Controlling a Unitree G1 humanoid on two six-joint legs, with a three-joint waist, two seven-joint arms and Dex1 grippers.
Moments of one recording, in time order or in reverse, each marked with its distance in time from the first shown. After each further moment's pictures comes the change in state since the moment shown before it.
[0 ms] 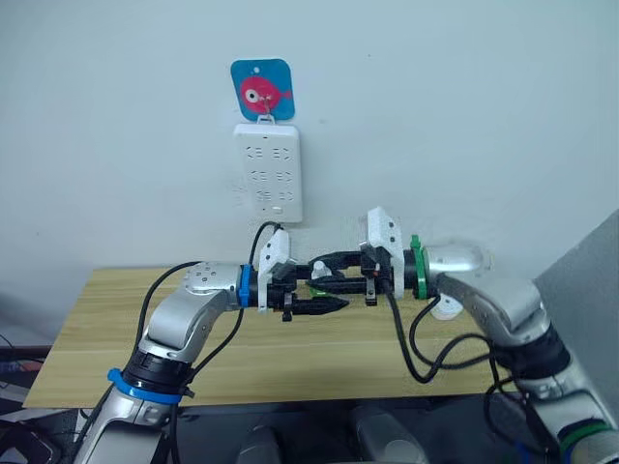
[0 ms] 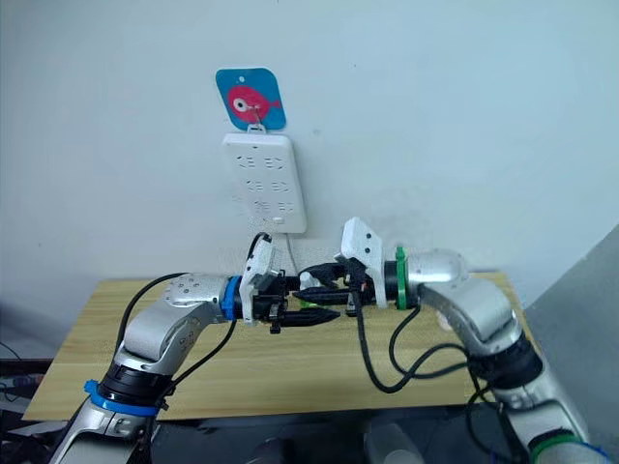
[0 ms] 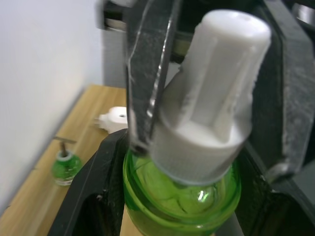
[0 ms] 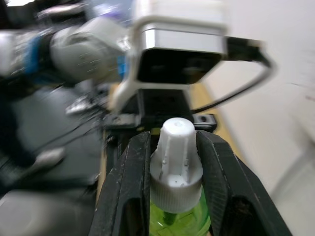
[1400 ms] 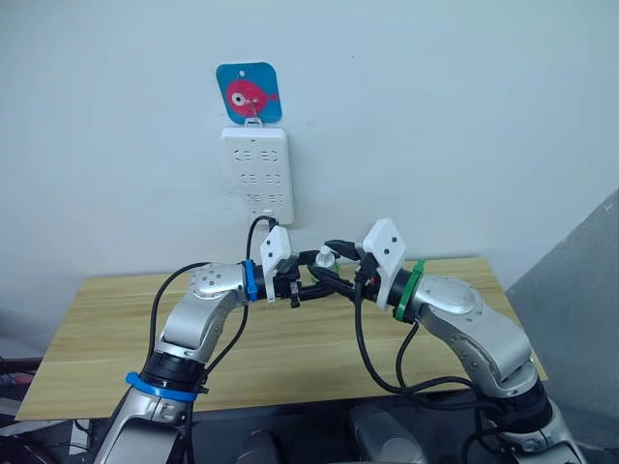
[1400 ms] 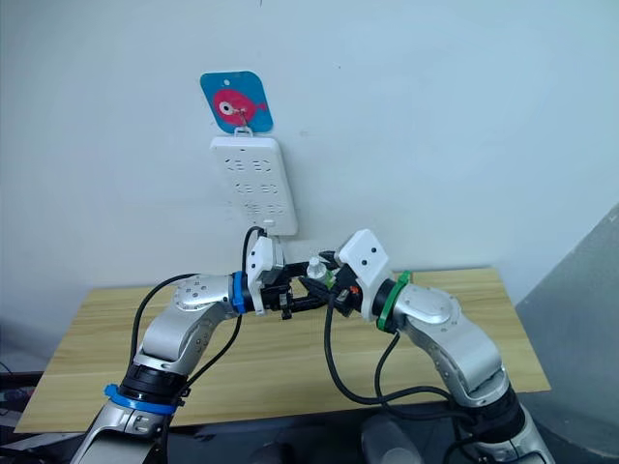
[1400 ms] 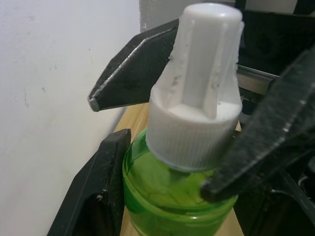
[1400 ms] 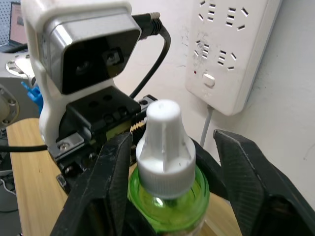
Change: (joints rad) left arm 0.001 -0.104 0.033 0.127 0.096 -0.195 0.149; right arm 0.305 0.231 -0.075 -0.282 -0.157 0.150 -0.623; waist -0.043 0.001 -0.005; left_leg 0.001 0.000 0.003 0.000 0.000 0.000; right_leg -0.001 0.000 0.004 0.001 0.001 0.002
